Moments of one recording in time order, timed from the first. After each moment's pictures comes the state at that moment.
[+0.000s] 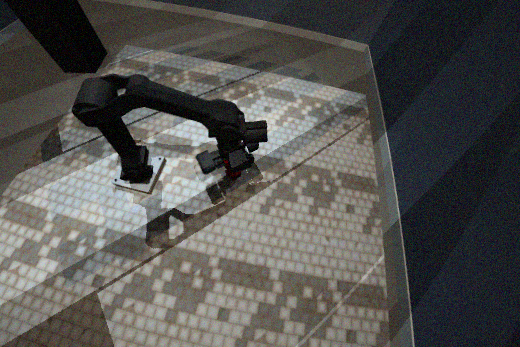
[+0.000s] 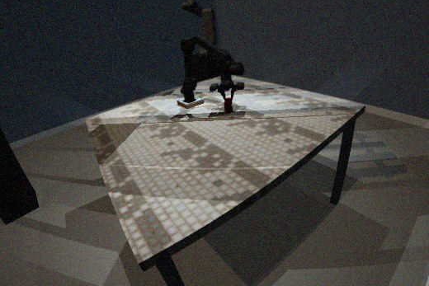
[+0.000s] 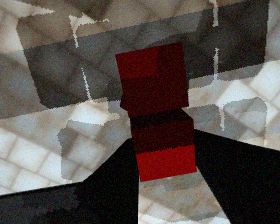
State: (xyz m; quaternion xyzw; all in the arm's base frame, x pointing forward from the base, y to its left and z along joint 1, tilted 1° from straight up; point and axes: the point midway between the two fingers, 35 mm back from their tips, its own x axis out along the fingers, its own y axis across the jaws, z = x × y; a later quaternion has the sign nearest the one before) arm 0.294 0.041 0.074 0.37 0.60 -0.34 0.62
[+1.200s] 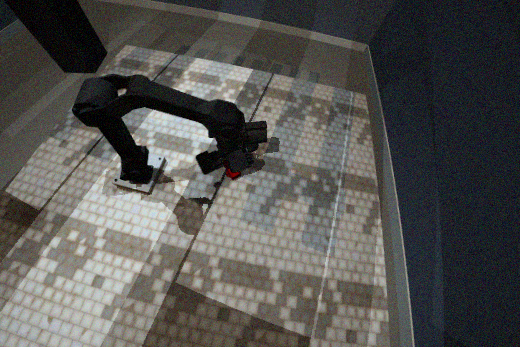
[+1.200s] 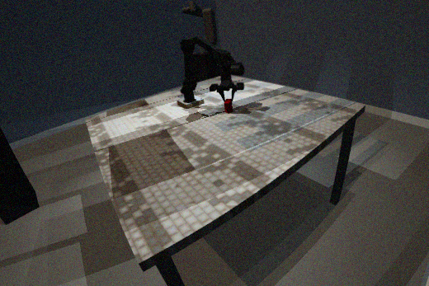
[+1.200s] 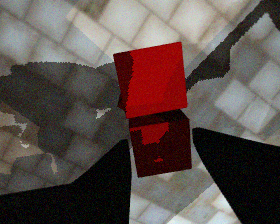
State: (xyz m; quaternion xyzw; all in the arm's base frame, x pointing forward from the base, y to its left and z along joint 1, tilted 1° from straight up) arm 0.292 0.041 0.072 0.36 0.60 -0.34 0.62
